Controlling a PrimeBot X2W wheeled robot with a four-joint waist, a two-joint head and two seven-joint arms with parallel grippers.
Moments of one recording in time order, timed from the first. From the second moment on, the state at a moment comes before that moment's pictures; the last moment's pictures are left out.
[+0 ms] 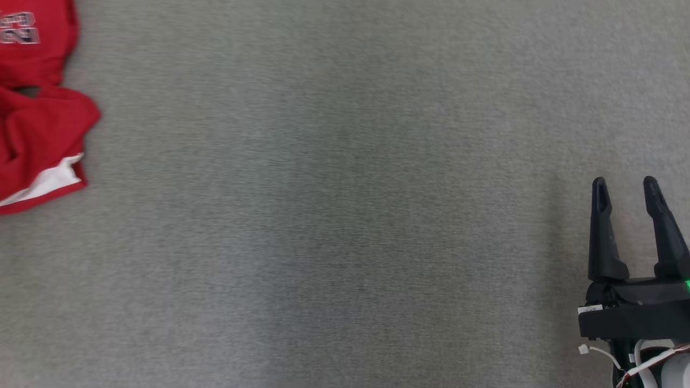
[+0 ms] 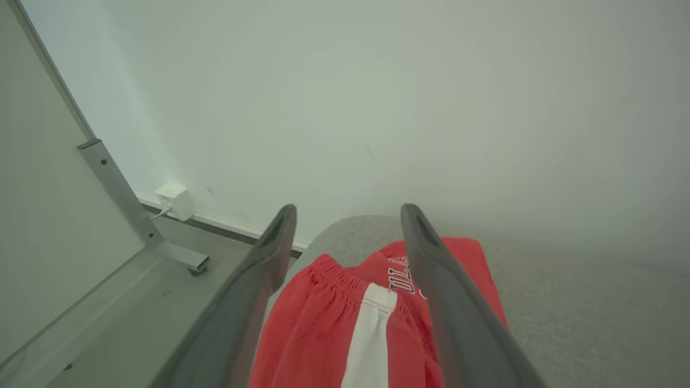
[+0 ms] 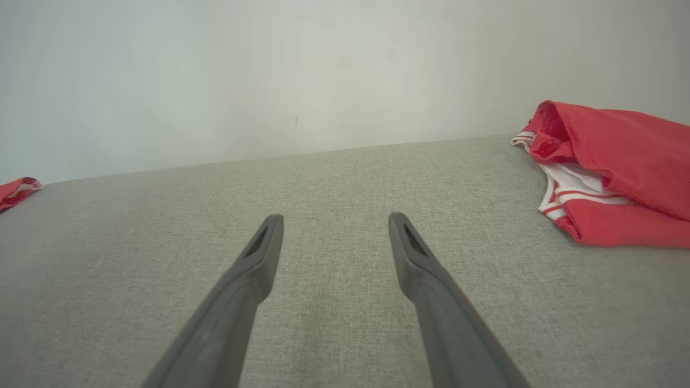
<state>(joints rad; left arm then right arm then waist) -0.94 0.55 0.13 0.75 -0.46 -0.13 -0.13 -0.10 -0.09 -0.10 -0.21 0.22 0.13 -0.06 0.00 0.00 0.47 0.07</state>
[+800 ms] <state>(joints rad) -1.01 0.62 -0.10 1.07 -0.64 -0.13 0.27 -0.11 -0.09 -0.12 -0.27 0.20 0.13 -0.03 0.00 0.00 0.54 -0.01</state>
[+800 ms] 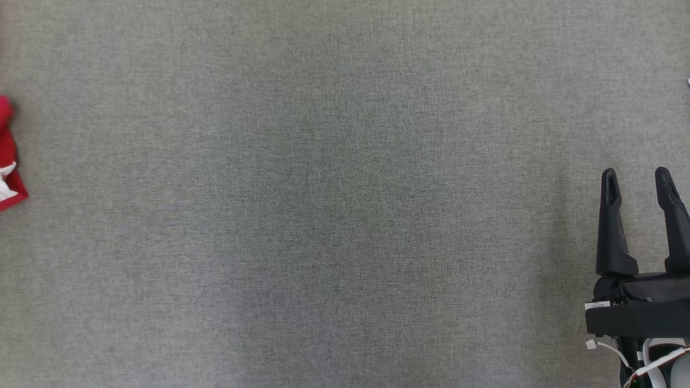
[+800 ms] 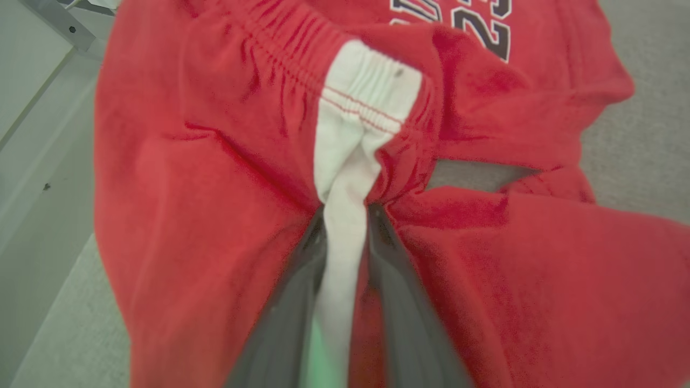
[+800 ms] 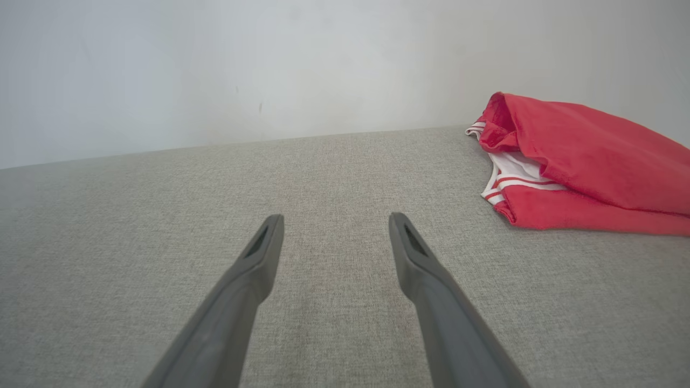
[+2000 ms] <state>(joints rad) -1.18 0.43 -0.44 0.52 -0.50 -0.13 -0.08 -0.10 -0.06 -0.01 0.05 0.32 0.13 -0.19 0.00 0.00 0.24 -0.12</state>
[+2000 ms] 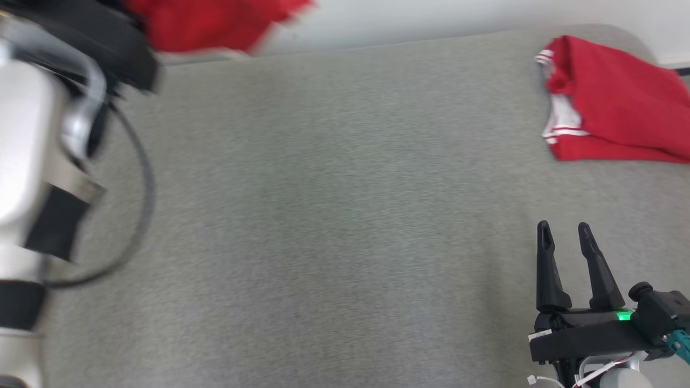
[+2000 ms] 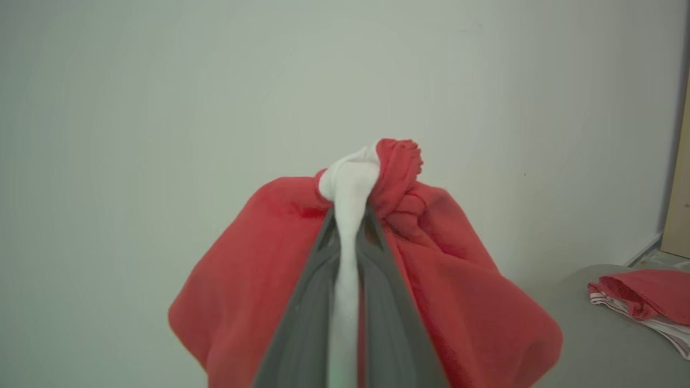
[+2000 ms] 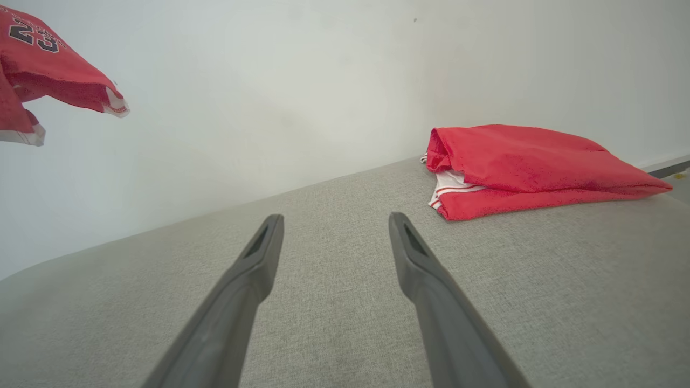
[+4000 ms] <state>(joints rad) -0.04 0.30 -0.18 0.10 -0.40 0.04 -0.26 -0.02 -0.05 -0.02 0.13 0.34 0.13 -0.21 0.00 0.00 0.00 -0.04</state>
